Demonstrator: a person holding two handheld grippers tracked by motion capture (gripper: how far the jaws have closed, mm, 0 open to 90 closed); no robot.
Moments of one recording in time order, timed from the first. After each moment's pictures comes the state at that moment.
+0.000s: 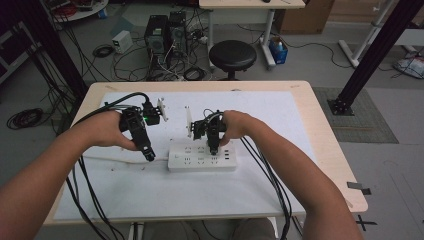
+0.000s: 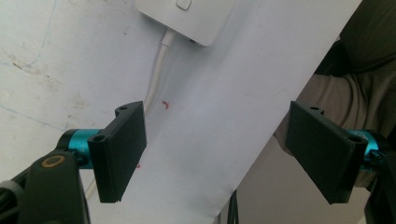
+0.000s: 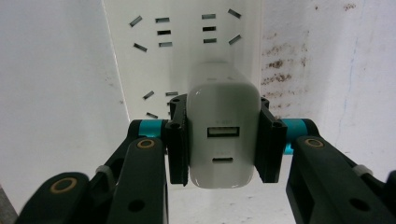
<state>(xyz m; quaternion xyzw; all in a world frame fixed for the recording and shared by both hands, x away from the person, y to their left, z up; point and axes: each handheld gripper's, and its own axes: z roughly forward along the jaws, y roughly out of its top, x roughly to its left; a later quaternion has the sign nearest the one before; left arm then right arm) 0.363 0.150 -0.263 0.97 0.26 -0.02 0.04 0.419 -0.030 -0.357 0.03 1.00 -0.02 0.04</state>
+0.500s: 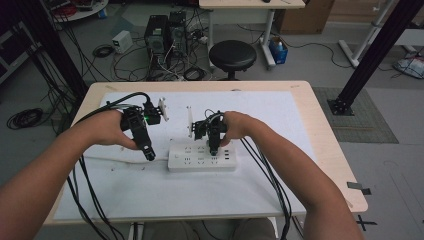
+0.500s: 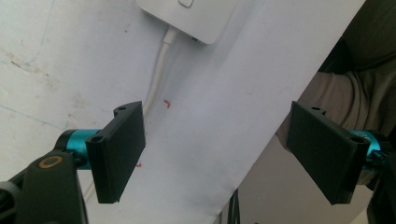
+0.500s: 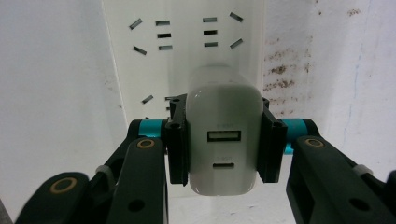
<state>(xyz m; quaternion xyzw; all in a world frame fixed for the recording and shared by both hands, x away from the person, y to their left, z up) 0.367 0.151 -0.266 0.96 0.26 -0.03 0.03 0.422 -0.033 -0.361 0.01 1.00 -0.01 0.03</state>
